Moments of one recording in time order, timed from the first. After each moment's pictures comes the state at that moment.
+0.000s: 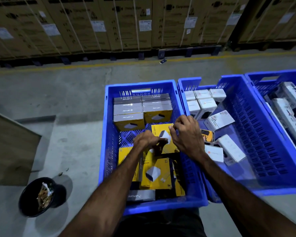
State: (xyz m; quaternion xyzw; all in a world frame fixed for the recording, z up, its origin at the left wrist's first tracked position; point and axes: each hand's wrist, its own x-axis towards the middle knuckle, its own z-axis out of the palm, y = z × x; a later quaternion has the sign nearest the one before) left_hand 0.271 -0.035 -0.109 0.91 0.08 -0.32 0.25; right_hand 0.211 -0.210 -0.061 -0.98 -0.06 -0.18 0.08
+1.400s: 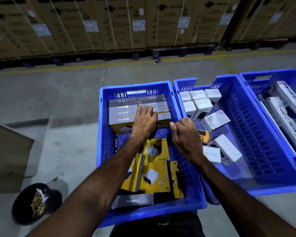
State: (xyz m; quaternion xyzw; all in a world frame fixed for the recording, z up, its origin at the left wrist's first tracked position) left_hand 0.317 -0.038 -0.103 0.96 -0.28 0.10 0.01; right_hand 0.208 -0.204 -0.051 -0.97 0.00 -0.19 0.18
